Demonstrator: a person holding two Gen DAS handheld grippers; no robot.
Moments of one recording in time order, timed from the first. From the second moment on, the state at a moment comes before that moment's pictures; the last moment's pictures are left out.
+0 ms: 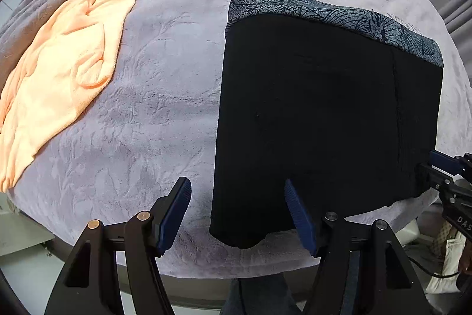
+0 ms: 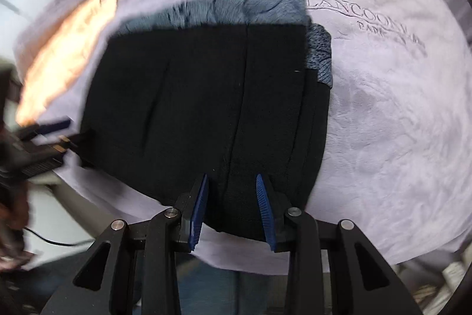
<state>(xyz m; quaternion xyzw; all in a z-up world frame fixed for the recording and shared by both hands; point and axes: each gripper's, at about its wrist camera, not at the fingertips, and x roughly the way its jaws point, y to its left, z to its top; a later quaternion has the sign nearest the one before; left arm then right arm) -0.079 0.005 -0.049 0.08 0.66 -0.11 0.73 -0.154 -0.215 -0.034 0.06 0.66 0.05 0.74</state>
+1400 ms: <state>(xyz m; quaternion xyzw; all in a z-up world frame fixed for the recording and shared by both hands) -0.094 -0.053 0.013 0.11 0.63 -0.14 0.76 -0.158 -0.252 0.017 0.20 0.62 0.00 0.75</state>
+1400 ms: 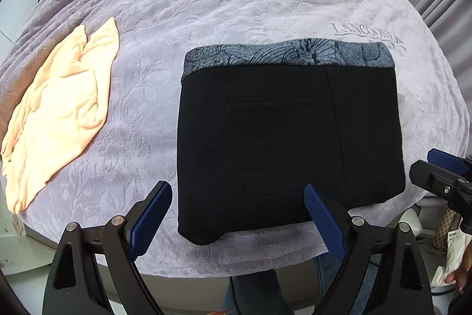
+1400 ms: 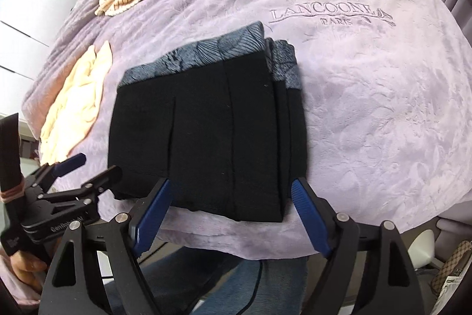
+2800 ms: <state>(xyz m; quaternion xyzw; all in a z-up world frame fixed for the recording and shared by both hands) -0.091 -0.048 0.047 0.11 0.60 -0.11 0.78 -0.135 -0.228 0.054 0.13 0.64 -0.04 0.76</state>
